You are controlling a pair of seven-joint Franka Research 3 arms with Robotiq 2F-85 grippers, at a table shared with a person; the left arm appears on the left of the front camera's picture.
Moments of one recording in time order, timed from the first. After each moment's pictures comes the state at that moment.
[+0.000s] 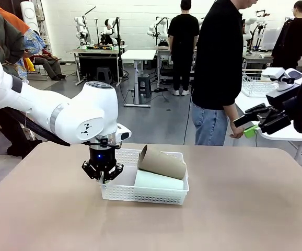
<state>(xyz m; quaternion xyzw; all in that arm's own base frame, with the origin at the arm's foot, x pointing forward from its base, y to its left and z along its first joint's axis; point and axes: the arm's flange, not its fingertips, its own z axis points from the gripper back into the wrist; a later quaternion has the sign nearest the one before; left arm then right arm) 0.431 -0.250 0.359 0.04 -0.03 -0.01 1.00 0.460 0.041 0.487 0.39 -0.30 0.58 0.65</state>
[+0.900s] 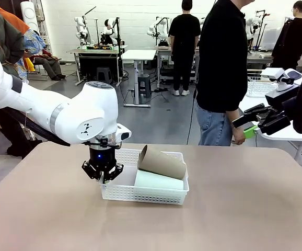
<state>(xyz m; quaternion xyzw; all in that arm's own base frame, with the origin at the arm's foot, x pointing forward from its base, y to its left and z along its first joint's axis) 0.431 -0.250 0.359 0.04 -0.03 -0.01 1.00 0.458 0.046 0.489 0.40 -0.30 0.58 0.65</state>
